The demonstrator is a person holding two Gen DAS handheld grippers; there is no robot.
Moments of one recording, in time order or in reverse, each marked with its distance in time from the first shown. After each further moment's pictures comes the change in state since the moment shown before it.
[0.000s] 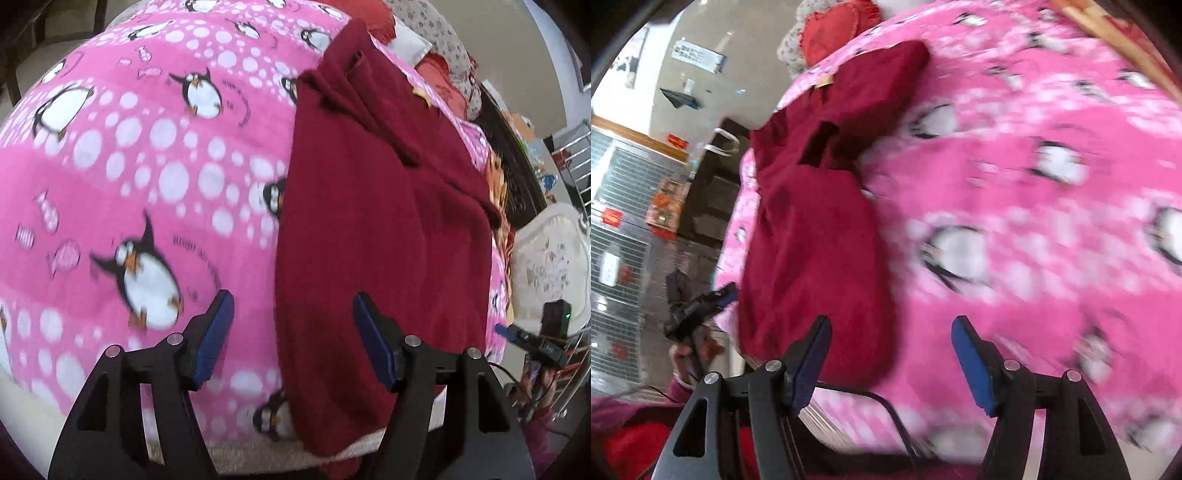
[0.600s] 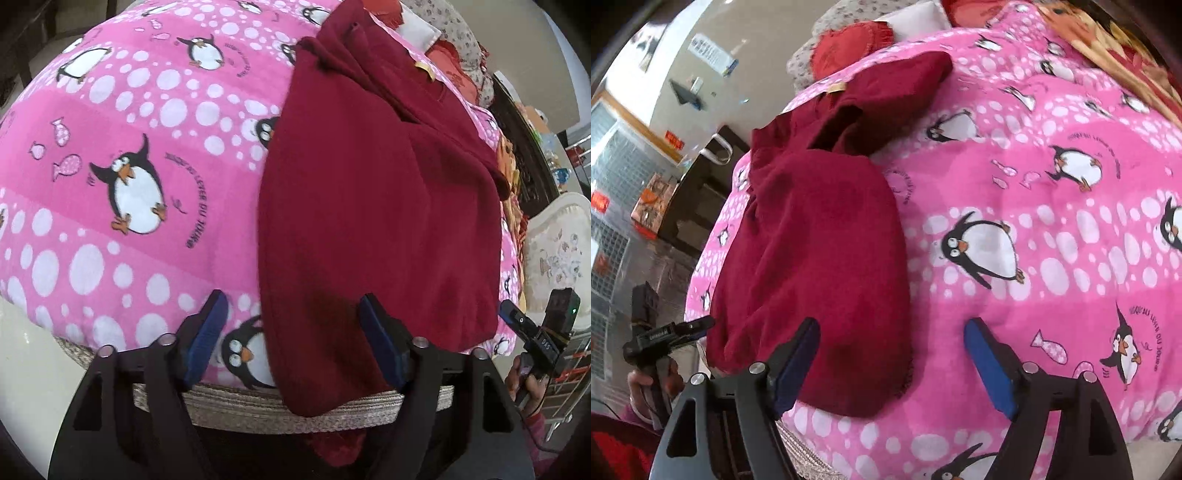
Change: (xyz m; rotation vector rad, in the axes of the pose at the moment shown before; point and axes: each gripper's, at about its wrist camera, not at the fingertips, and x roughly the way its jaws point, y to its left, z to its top) left arm 0.005 -0.020 -0.039 -0.015 0.024 0.057; right arm 0.050 0.038 -0.023 -0.096 -0.156 -0.061
